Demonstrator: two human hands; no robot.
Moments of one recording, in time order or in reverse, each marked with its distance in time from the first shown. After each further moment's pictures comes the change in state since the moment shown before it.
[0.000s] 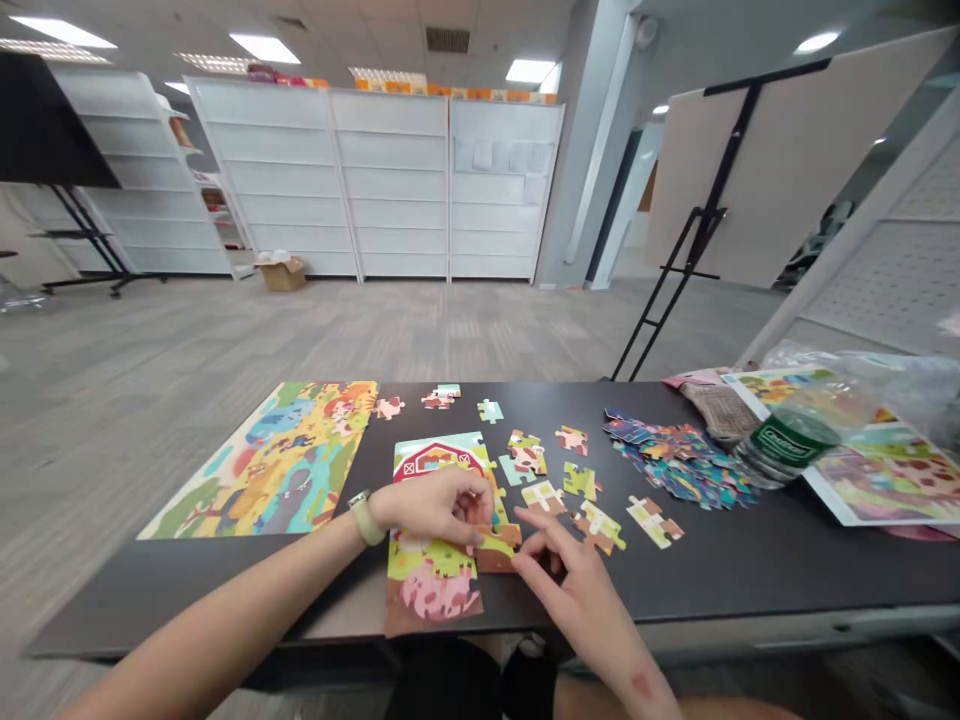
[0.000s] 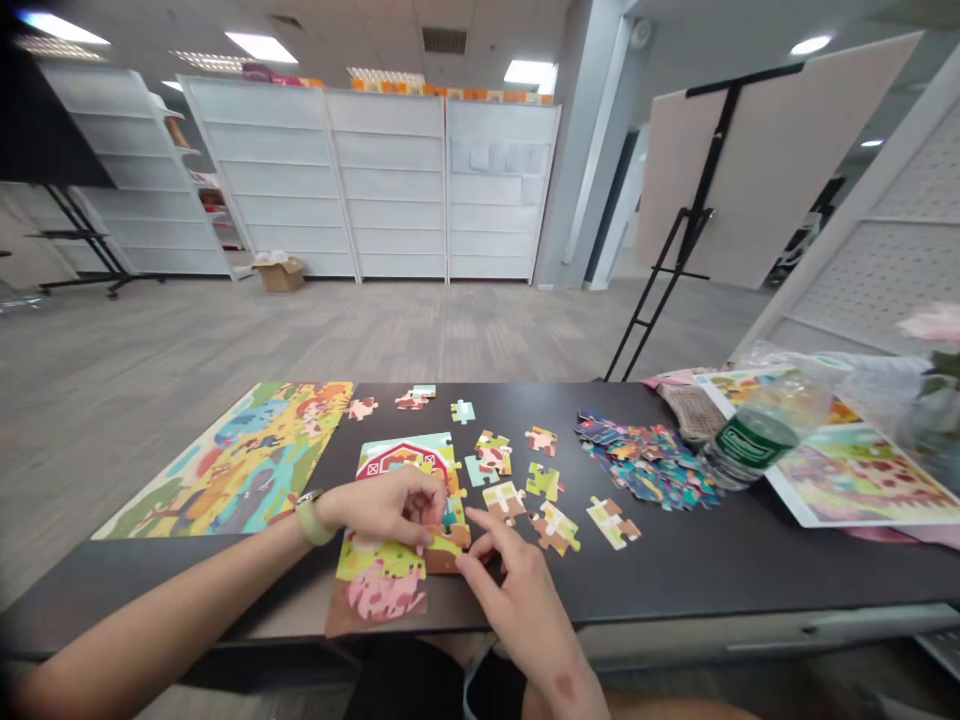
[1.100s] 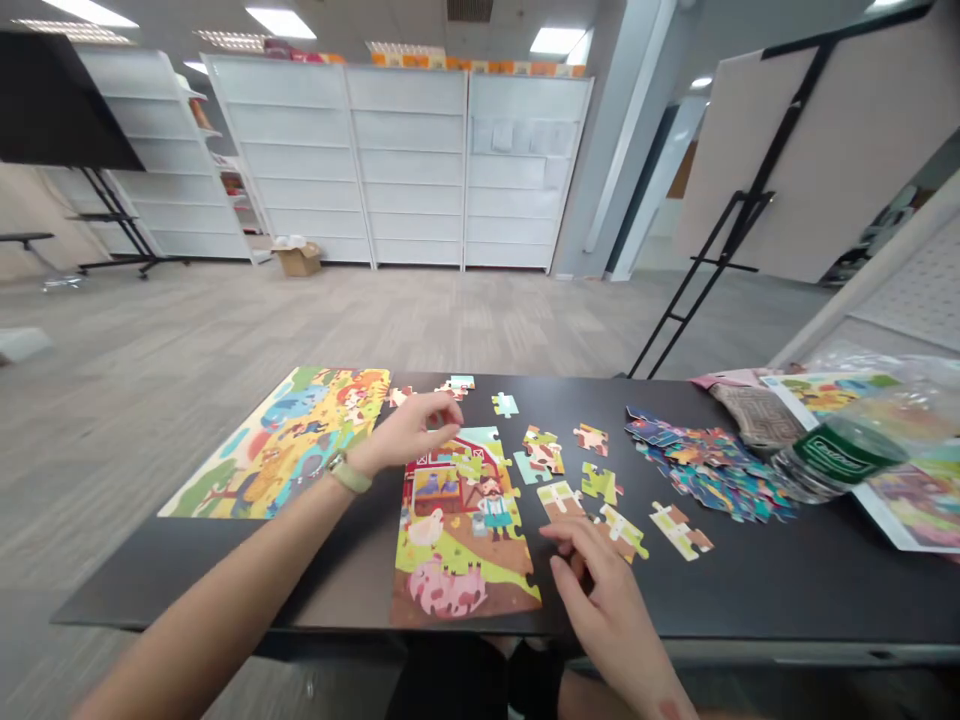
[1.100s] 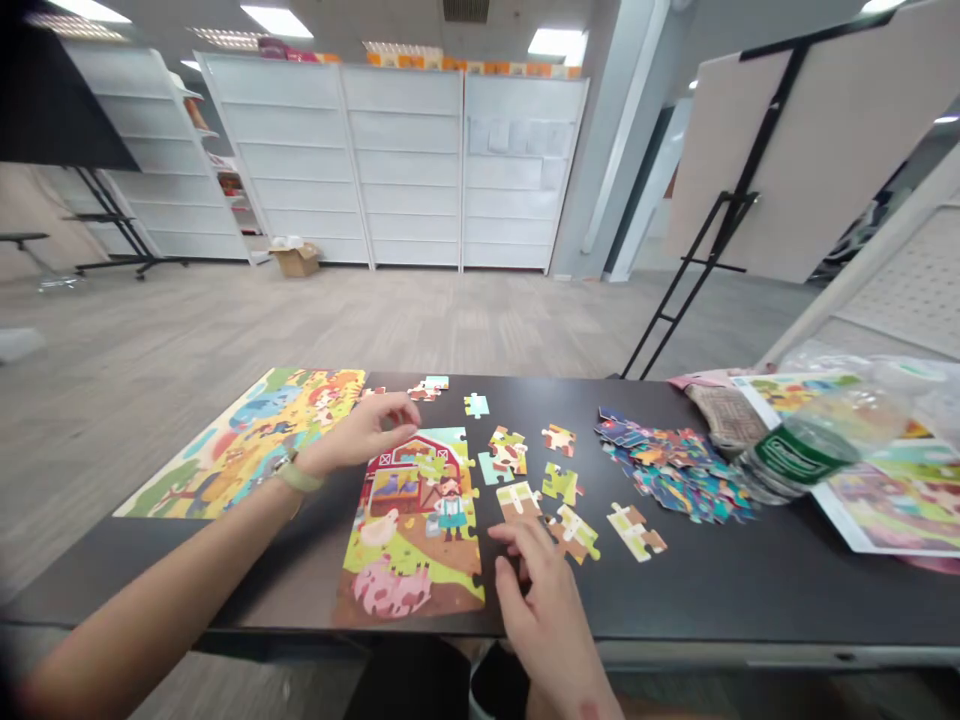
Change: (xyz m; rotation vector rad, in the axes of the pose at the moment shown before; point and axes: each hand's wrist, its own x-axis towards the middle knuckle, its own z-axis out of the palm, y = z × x) left_hand -0.022 0.003 -0.067 0.594 0.642 0.128; right_hand -0.003 0.007 -0.004 -0.187 0.072 -0.070
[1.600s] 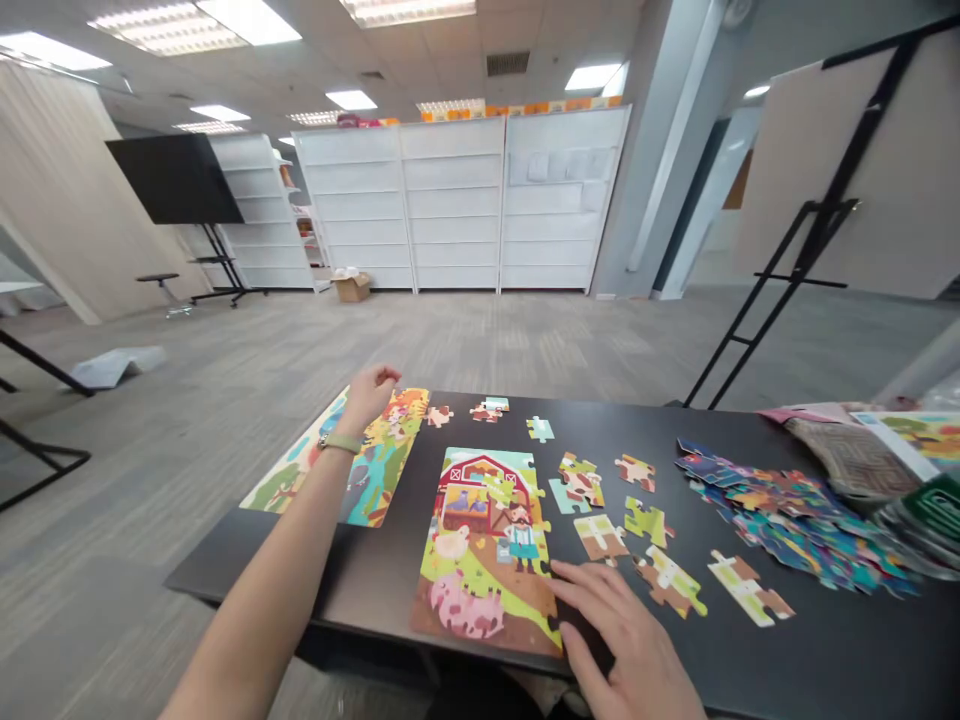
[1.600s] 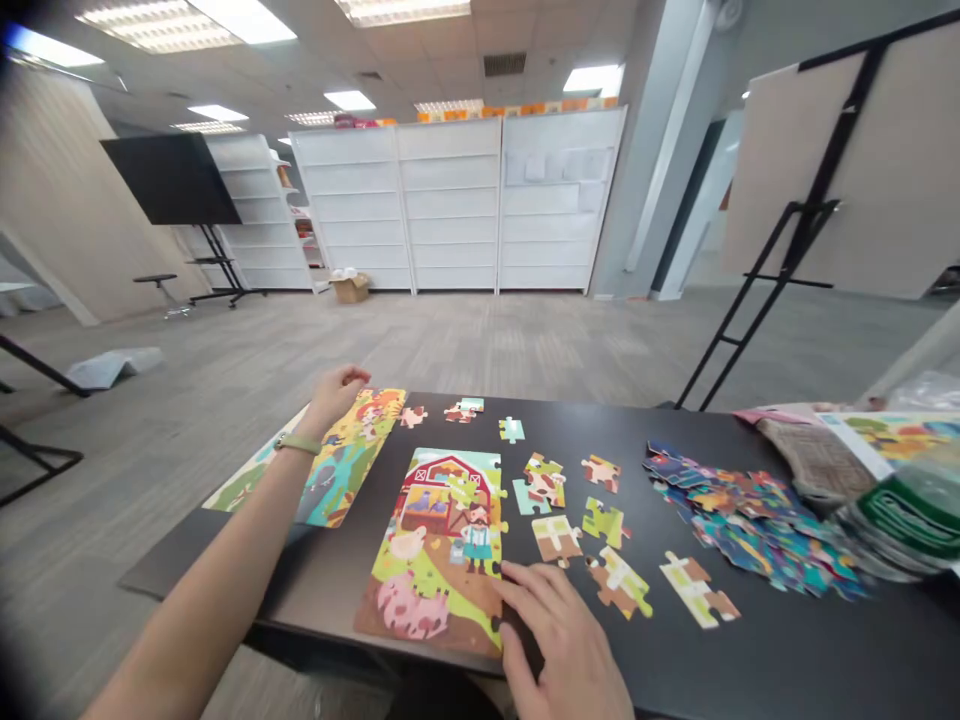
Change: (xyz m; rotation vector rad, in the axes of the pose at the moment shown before) left_hand -0.019 -0.106 -0.097 0.351 0.537 -0.548; right_hand -0.001 0.006 0.009 -0.191 -0.118 -0.289
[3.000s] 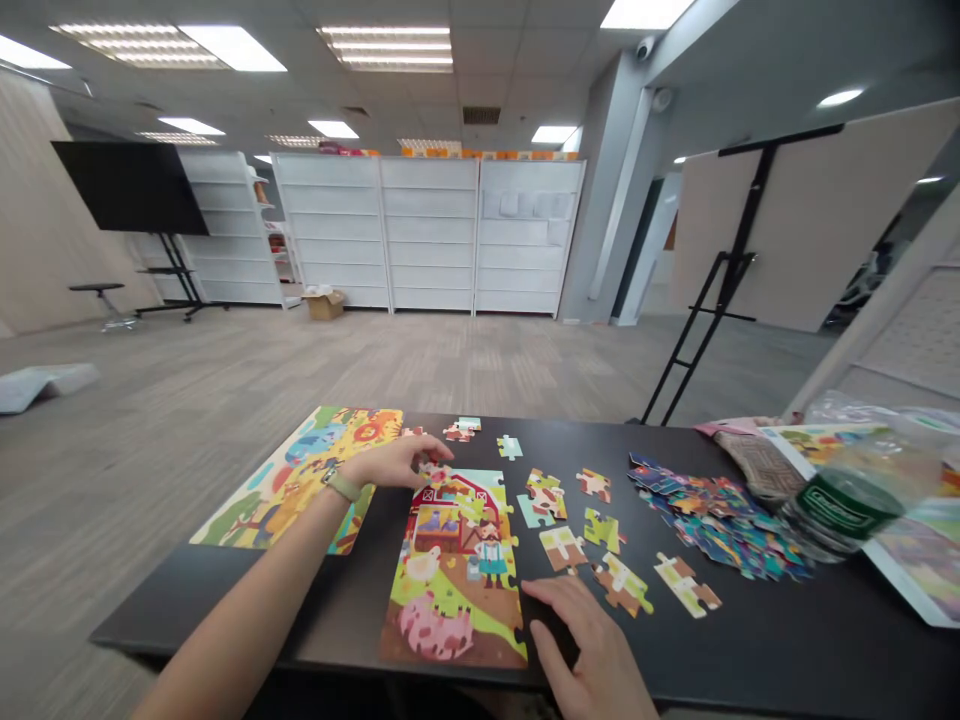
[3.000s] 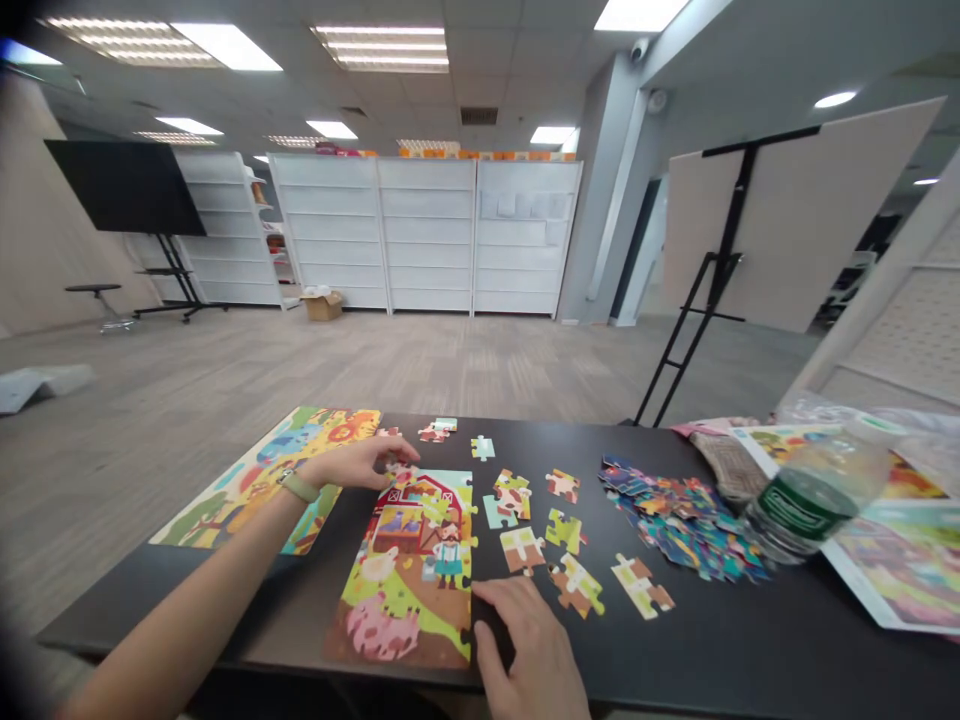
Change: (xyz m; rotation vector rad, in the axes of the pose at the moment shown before) left_hand -0.050 0.060 0.027 -0.200 -0.867 0.448; right_hand -0.004 -0.001 0.000 0.066 0.072 0.081
